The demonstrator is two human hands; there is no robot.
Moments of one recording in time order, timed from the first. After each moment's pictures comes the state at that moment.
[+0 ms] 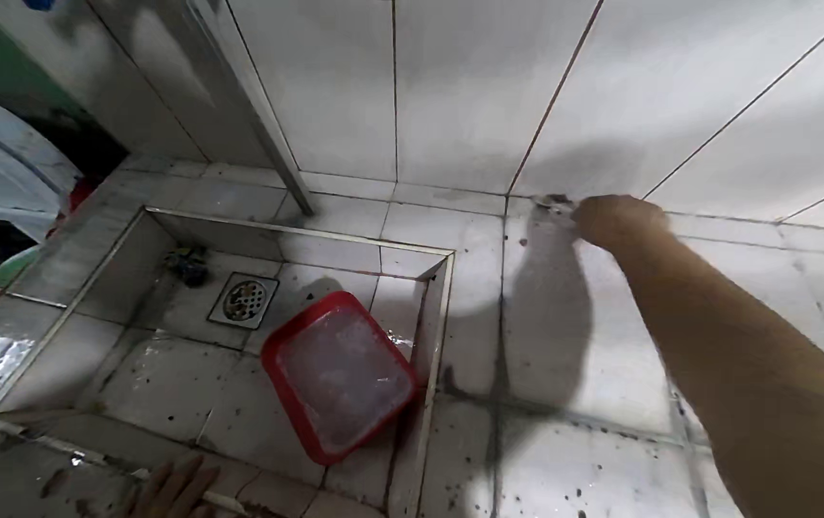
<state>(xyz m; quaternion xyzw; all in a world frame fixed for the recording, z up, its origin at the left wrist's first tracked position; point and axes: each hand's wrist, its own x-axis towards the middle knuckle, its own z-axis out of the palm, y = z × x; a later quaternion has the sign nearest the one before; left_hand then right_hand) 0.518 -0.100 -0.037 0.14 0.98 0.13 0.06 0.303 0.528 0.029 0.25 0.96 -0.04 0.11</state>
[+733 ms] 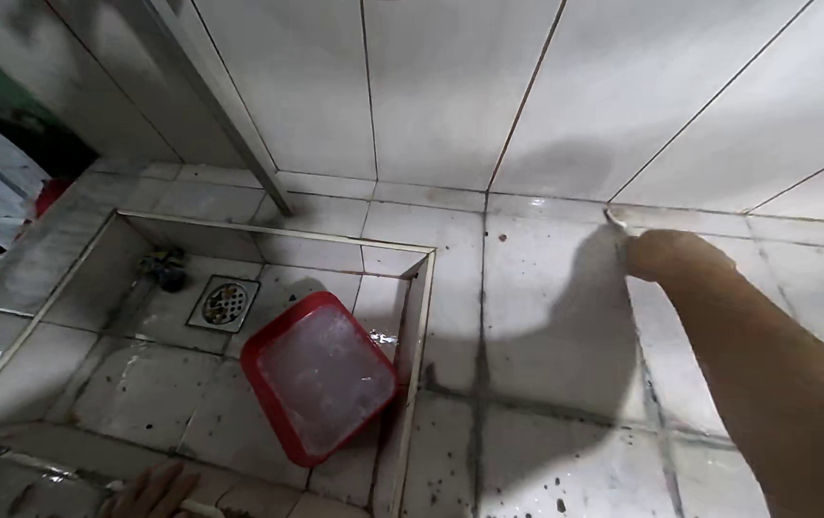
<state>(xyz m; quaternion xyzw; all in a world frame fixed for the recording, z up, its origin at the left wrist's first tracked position) 0.515 -0.102 -0.037 0.14 0.98 0.11 0.07 0.366 0.598 0.002 0.32 0.93 -0.02 0.16</state>
